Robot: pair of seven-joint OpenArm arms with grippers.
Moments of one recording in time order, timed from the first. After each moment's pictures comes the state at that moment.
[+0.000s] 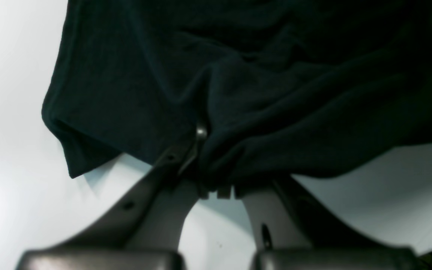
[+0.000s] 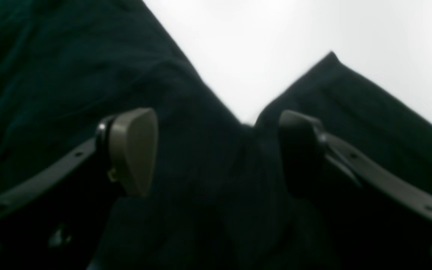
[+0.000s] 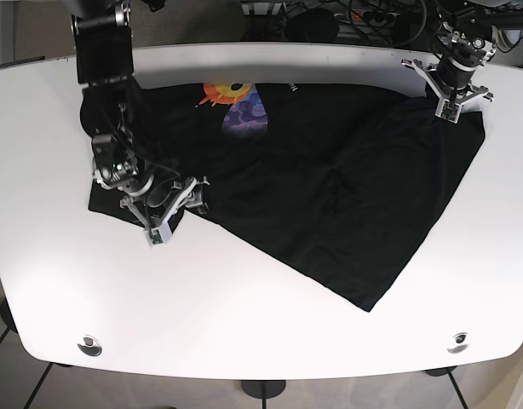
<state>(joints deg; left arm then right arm) 26.5 -5.6 -35.2 102.1 5.6 -40.4 22.3 10.7 13.8 -6.7 80.3 24.8 13.3 -42.2</state>
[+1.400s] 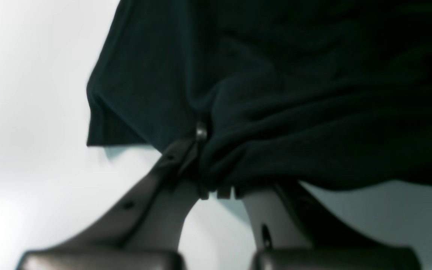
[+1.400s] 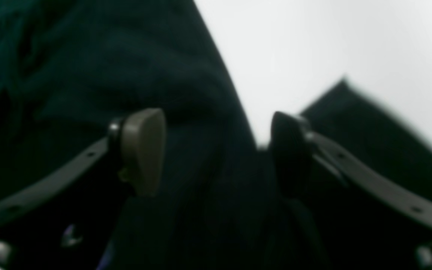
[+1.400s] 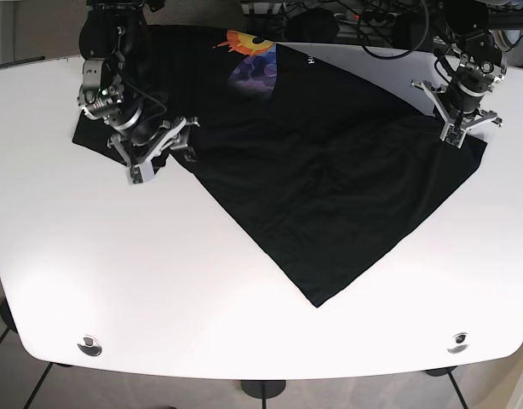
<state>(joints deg) 20.6 -10.3 -32.5 102.2 5.6 -40.4 30.1 -11.8 7.3 8.5 104.6 24.2 18.2 -47.6</state>
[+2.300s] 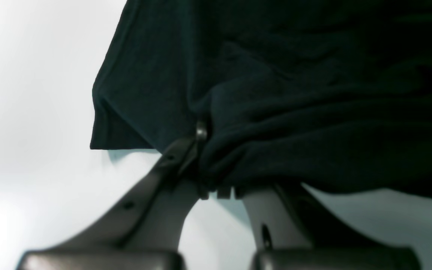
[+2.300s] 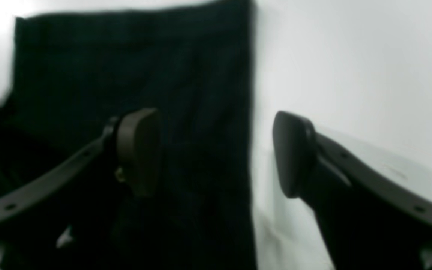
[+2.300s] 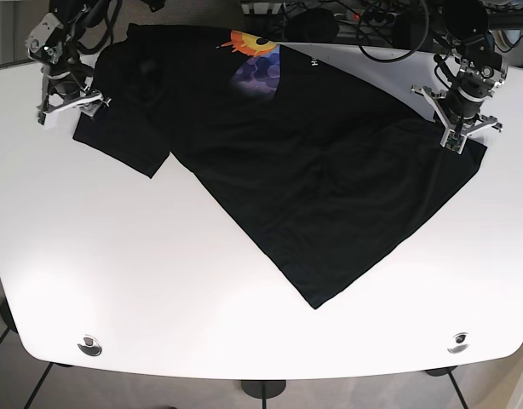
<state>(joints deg) 18.7 -10.1 -32.5 102.0 5.8 -40.4 30.2 -17.0 1.8 43.6 96.5 25.3 18.5 -50.0</state>
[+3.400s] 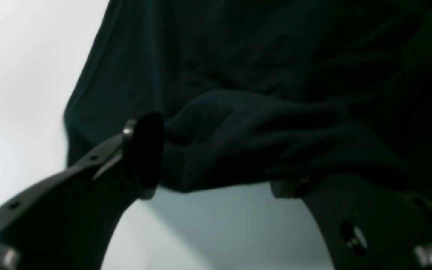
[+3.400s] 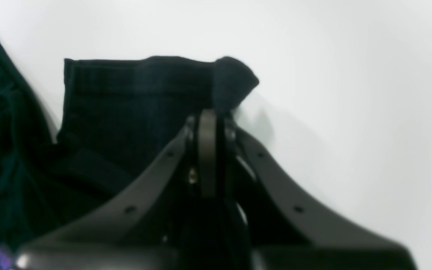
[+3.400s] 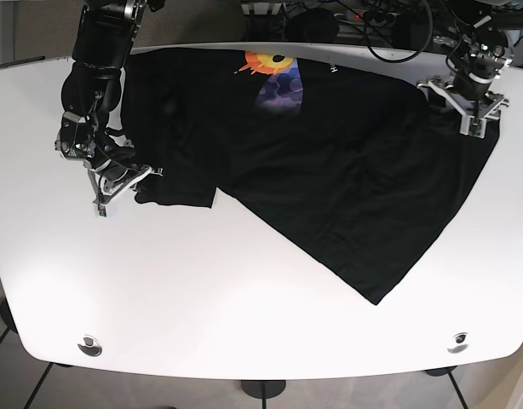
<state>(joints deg) 21.5 -7.8 -38.6 101.9 -8.5 -40.0 32.8 4.6 9.2 17.9 80.8 24.2 18.0 -52.1</state>
